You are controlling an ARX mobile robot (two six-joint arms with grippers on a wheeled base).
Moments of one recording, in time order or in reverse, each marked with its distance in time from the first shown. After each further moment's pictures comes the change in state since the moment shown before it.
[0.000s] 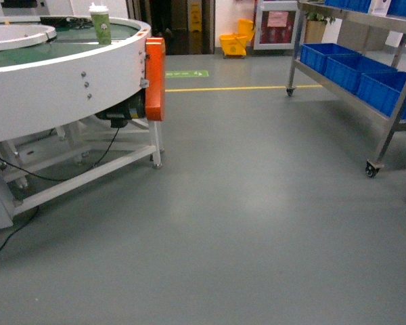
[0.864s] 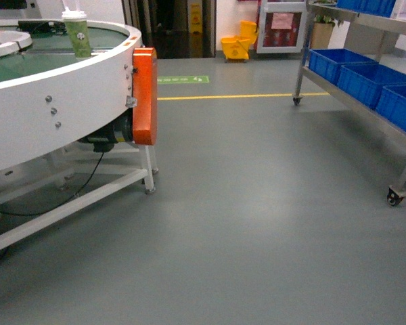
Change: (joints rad) left arm 0.000 0.000 0.000 0.004 0.001 0.000; right arm 0.000 0.000 0.000 0.001 0.000 0.000
